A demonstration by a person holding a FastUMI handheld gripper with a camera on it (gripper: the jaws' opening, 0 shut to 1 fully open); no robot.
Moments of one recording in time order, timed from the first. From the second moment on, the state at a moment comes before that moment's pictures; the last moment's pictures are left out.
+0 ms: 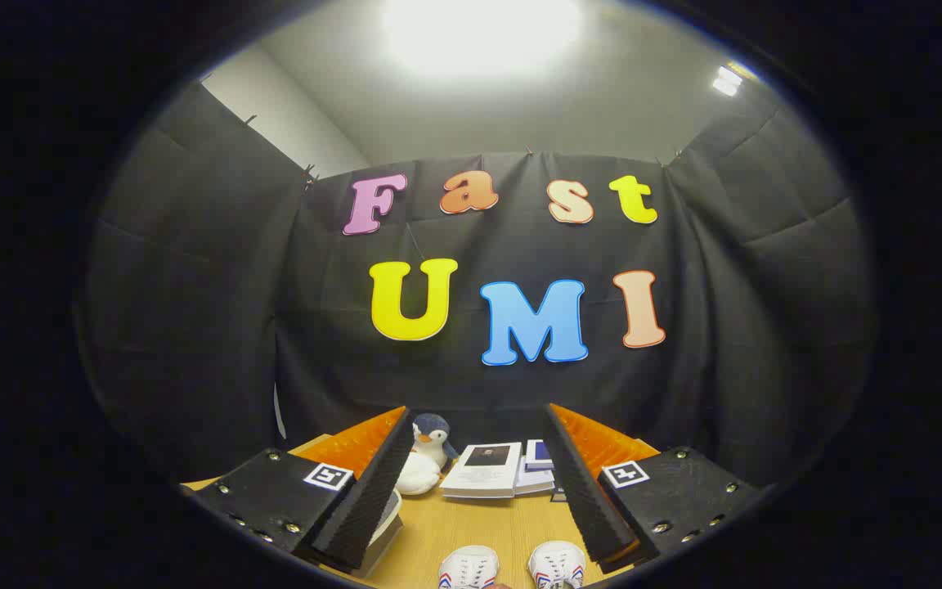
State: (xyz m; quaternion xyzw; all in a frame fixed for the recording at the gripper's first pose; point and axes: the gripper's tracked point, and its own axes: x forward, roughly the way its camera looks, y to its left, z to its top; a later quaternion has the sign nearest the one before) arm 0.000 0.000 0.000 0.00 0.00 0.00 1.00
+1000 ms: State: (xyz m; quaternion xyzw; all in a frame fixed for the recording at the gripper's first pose) arm 0.002 -0.001 -0.014 0.03 0.02 0.00 1.00
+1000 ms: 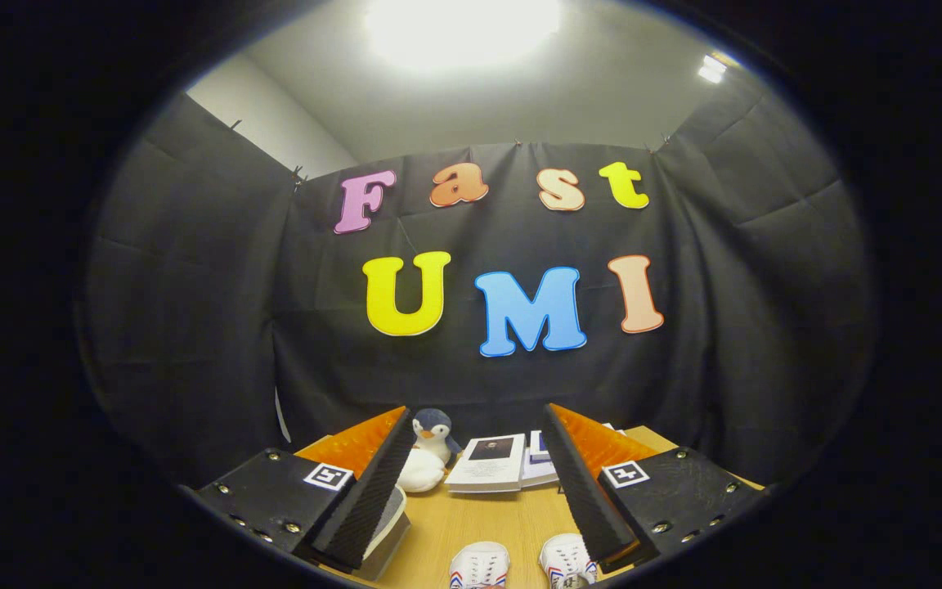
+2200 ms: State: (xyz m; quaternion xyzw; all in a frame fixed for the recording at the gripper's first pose) arm -0.009 0.069 -0.156 0.38 0.24 0.09 0.89
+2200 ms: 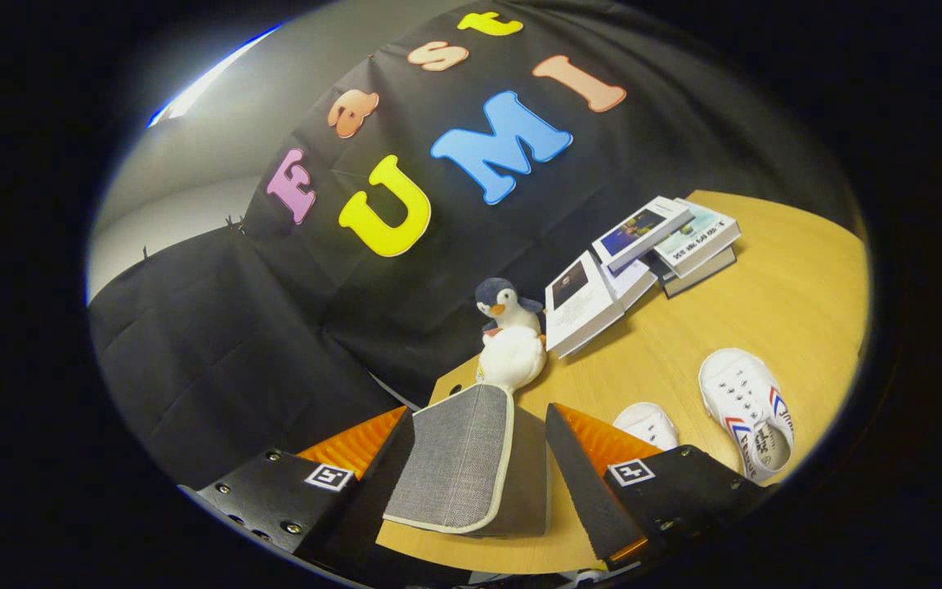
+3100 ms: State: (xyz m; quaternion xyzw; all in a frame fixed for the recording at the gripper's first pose) arm -0.034 0.135 -0.222 0.57 0.35 0.14 0.73
